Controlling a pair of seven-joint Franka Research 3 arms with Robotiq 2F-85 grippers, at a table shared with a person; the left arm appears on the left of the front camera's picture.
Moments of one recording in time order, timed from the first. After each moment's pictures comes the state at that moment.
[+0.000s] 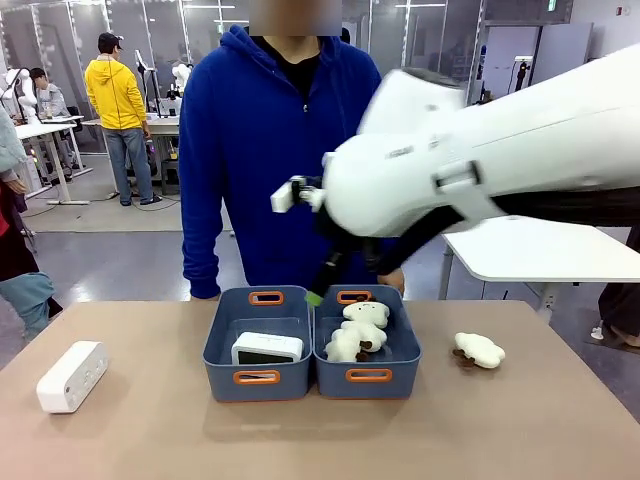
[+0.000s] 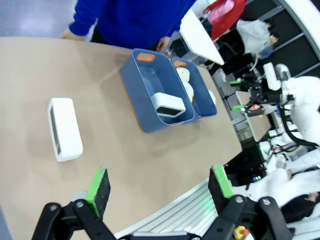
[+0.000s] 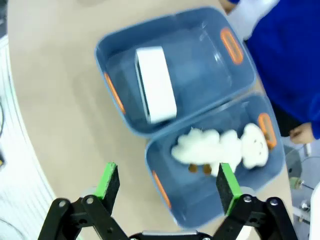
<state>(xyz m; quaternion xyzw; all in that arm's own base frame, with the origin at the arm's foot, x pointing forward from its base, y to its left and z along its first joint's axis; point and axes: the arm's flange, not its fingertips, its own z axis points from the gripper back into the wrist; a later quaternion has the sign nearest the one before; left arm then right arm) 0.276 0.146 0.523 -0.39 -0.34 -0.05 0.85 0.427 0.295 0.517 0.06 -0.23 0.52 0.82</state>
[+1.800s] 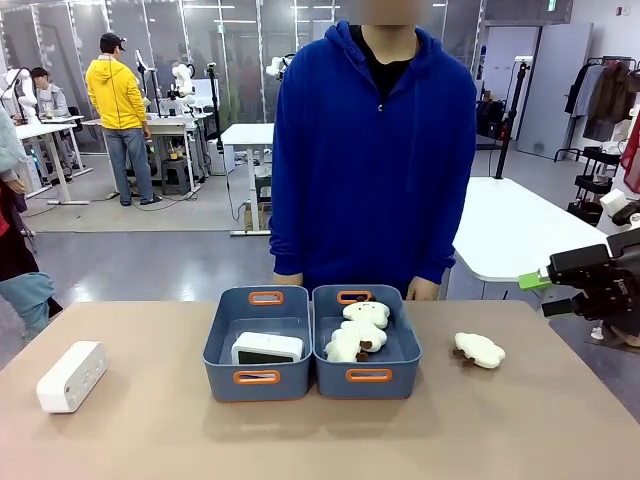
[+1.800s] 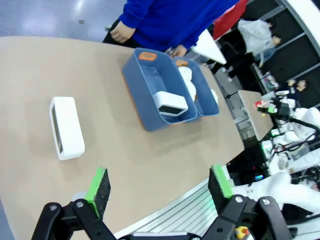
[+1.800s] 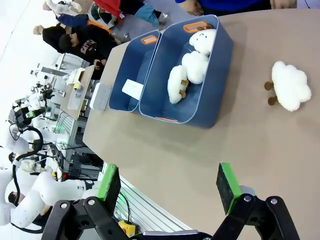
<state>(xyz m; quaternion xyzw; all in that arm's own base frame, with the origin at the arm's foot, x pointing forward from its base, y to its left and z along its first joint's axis) 0.277 0.141 0.524 -0.38 -0.33 -0.05 0.86 0.350 -0.054 0.471 0.42 -0.25 0.04 0.87</state>
